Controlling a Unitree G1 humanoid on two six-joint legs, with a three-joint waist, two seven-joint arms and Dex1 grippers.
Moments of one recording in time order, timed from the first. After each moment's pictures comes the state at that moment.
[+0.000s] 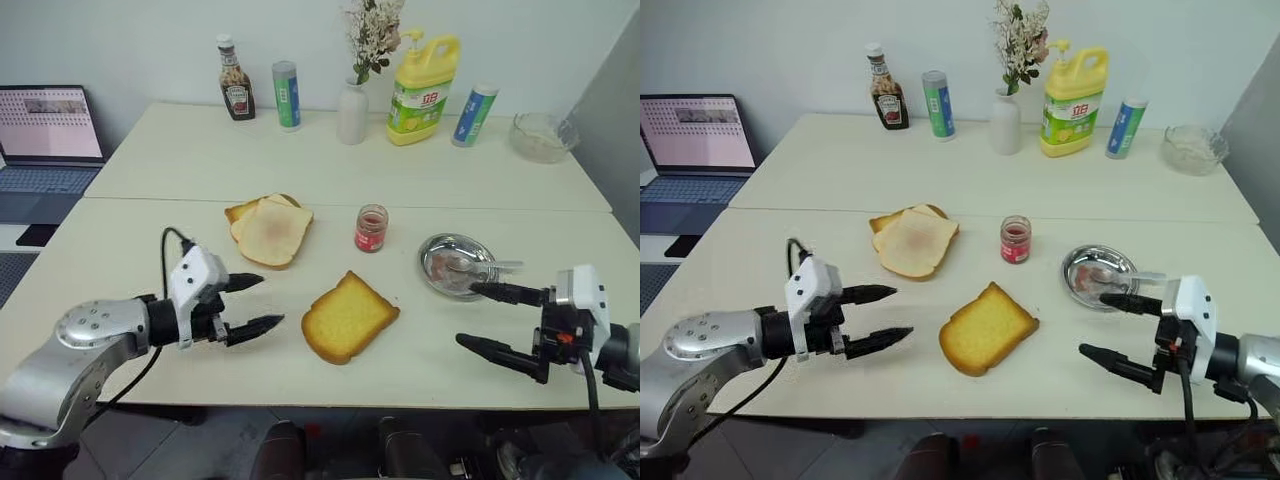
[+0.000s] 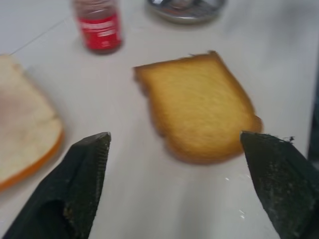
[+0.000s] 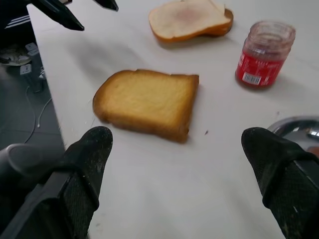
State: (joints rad) left arm -0.10 0.96 0.12 -0.56 -0.57 0.59 -1.00; right arm 0.31 -0.90 -0.43 -0.61 0.72 0.53 1.03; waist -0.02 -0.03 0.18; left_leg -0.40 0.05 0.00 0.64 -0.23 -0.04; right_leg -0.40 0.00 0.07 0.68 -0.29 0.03
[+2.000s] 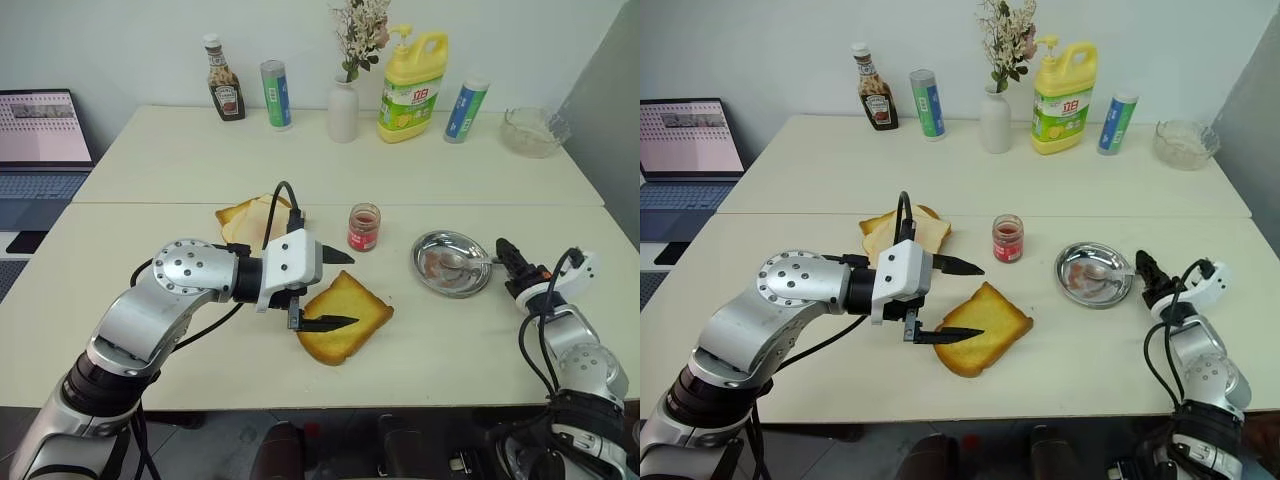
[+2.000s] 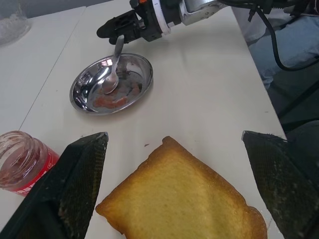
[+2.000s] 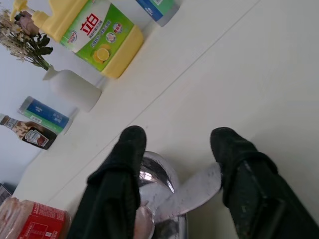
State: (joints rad) left arm -0.51 0.77 -0.21 -0.50 -0.41 0.56 -1.06; right arm -0.30 -0.28 -0.58 0.15 0.89 0.57 0.23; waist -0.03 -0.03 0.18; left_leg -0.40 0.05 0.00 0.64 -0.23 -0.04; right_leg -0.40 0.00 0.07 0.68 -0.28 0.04
